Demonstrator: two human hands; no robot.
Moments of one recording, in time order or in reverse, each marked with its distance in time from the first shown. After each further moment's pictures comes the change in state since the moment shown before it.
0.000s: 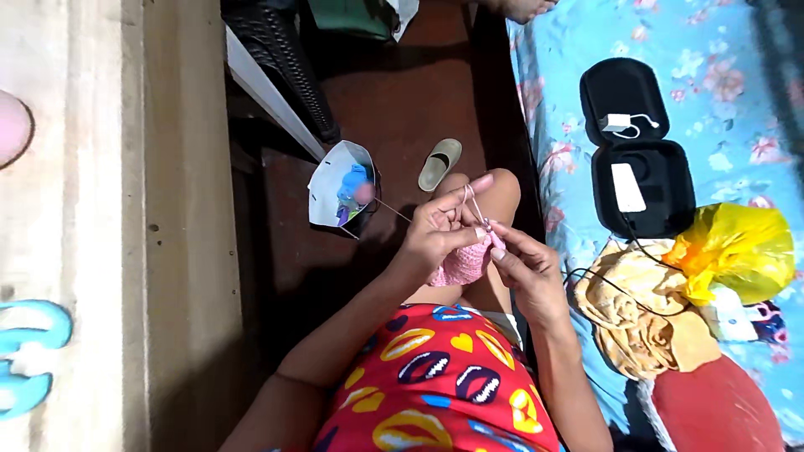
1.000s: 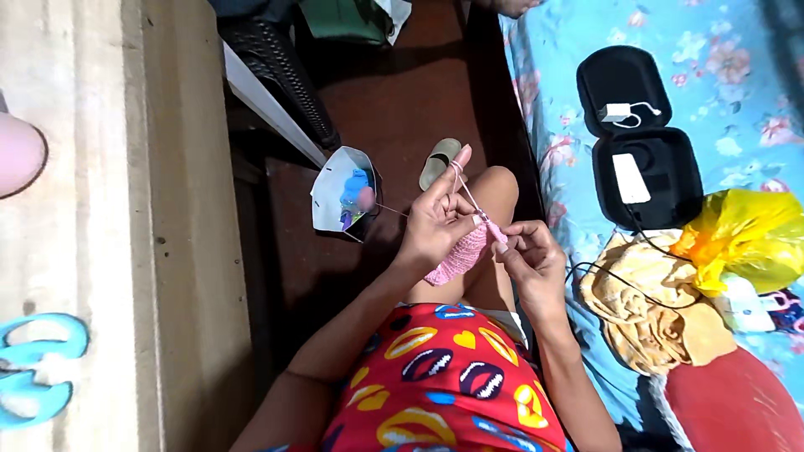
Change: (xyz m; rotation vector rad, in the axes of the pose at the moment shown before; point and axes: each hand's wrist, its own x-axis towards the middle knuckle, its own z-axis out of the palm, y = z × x) left_hand 0.012 0.000 0.007 0.235 0.085 0.085; right_hand -0.004 0.004 0.002 -0.280 0.195 -0.106
